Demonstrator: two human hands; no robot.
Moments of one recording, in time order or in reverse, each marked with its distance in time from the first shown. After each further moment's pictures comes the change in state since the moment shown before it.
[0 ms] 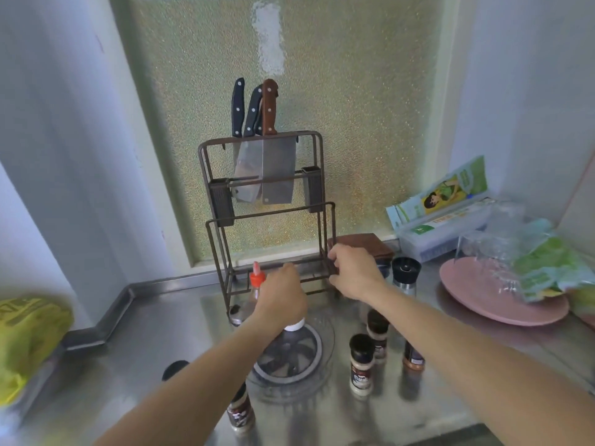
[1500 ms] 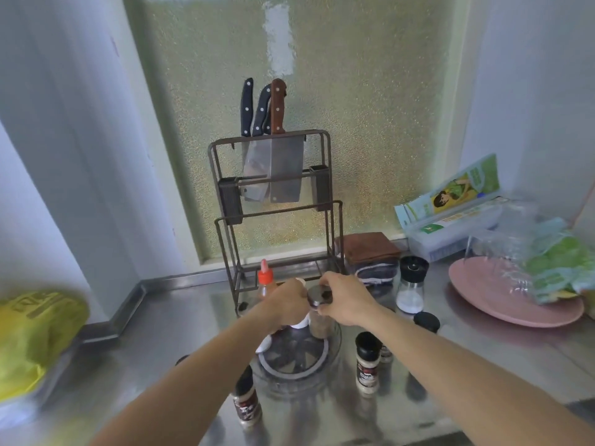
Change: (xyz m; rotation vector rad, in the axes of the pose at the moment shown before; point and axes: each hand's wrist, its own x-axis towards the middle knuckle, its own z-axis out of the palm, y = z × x) left_hand 0.005 -0.018 0.009 -0.112 -0.316 -0.088; right_hand -0.025 -0.011 0.031 0.076 -0.220 -0.037
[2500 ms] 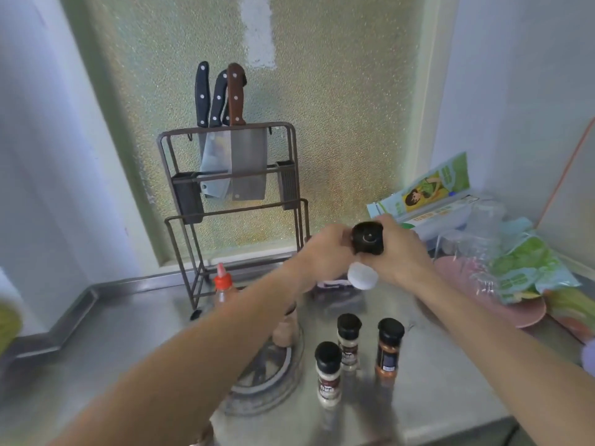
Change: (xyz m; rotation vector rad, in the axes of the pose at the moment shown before) left_hand 0.021 0.137 0.002 -0.366 0.014 0.313; right_hand -0.013 0.089 -0.108 0.071 0.391 0.145
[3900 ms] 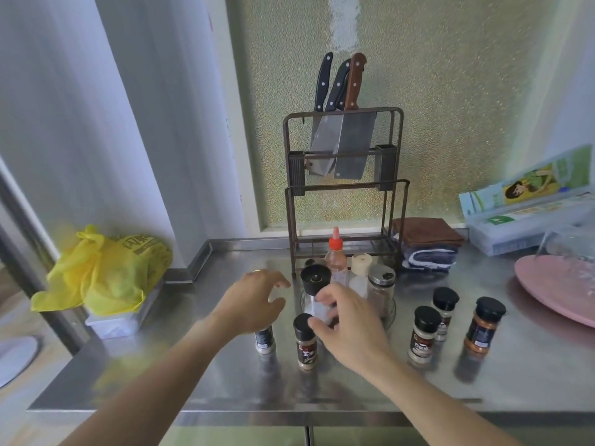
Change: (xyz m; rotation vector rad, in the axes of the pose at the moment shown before) left_hand -0.218 -0.161 -0.137 0.711 0.182 -0.225; right_hand -0.179 -0.148 0.142 0.222 -0.231 -0.346
